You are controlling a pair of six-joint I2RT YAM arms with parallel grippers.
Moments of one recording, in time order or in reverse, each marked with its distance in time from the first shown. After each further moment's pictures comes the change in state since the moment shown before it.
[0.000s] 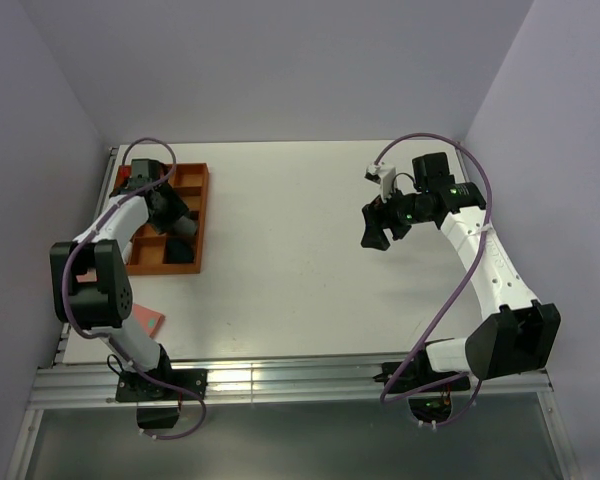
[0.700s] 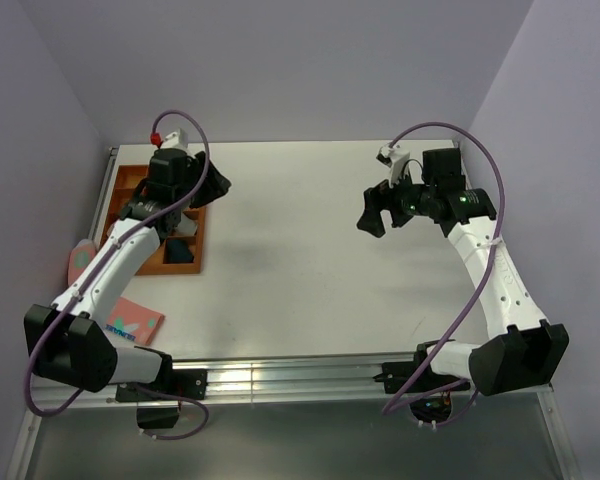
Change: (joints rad) left arm -0.299 -0.357 -0.021 0.159 0.023 0.021; right arm -0.002 -0.076 0.001 0.169 0.044 0.192
